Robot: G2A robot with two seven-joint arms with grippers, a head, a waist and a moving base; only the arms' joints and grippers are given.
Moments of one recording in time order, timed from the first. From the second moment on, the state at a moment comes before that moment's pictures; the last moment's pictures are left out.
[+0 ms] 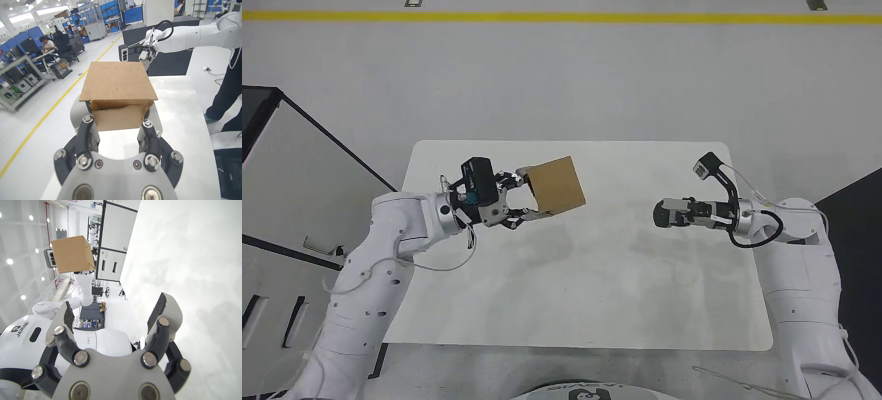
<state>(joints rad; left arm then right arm) 1.30 -1.05 -1.39 -1.83 1.28 -1.01 0.05 -1.20 -1.17 1.60 -1.26 0.22 -0.28 1.54</state>
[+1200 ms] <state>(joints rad) 1.32 -0.95 -1.57 -2.33 1.51 -1.01 0.12 -1.20 -1.17 1.60 -1.26 0.22 -0.28 1.54</state>
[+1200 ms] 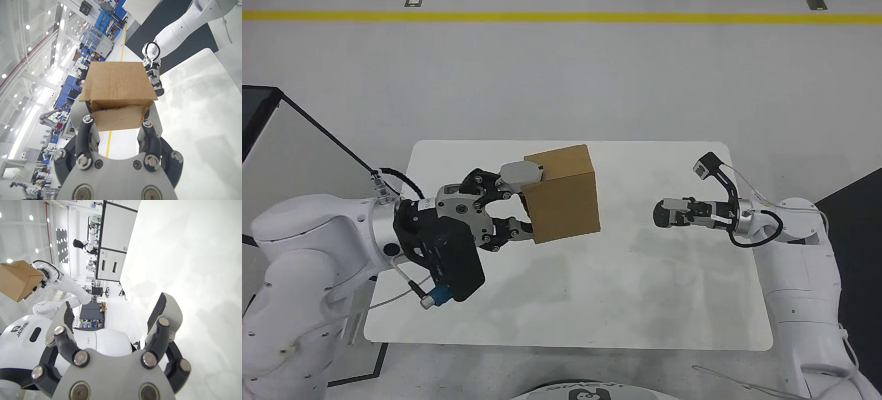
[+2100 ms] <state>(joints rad) 1.41 -0.92 -1.45 -2.32 0.32 -0.59 -0.47 -1.20 -1.17 1.60 -1.26 0.22 -0.28 1.54</state>
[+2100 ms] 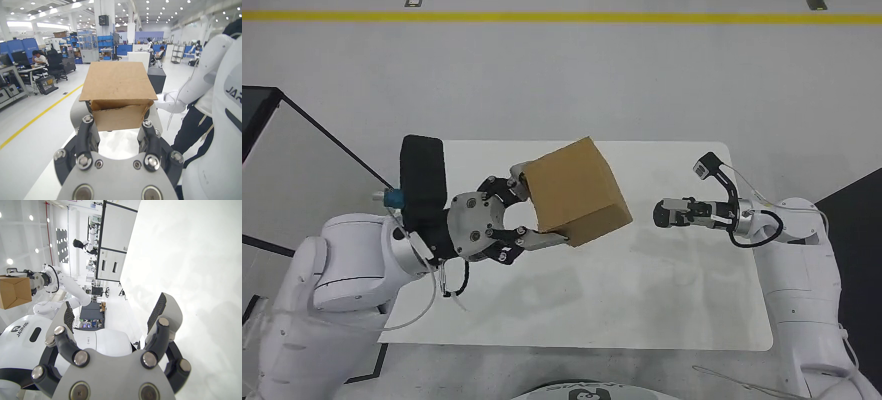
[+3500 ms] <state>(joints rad) 1.48 -0.96 -1.39 -2.29 -0.75 0.06 -0.47 -1.20 -1.17 1.60 -1.26 0.22 -0.28 1.54</state>
